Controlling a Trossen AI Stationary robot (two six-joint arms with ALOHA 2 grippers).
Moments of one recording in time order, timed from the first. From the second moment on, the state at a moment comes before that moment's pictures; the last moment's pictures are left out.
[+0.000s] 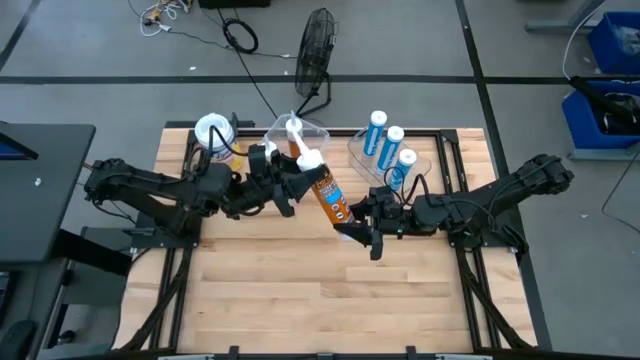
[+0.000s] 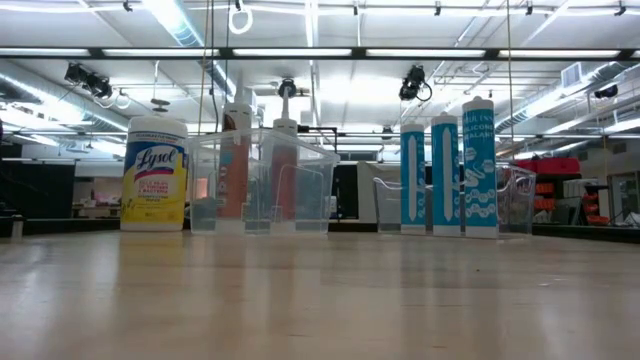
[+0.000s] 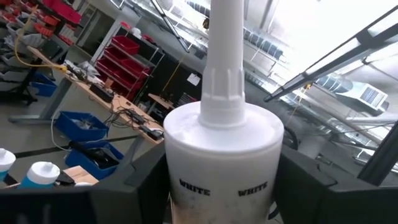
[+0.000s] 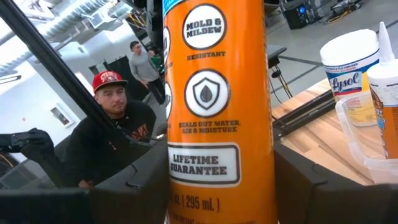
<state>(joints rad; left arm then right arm) -0.21 1.36 1.25 0.46 -0.56 -0.46 0.35 1.29 1.02 0.26 0.40 0.55</state>
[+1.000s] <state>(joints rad) -0.37 1.42 1.25 0.43 -1.27 0.12 0.33 1.12 1.02 0.15 0.43 0.75</state>
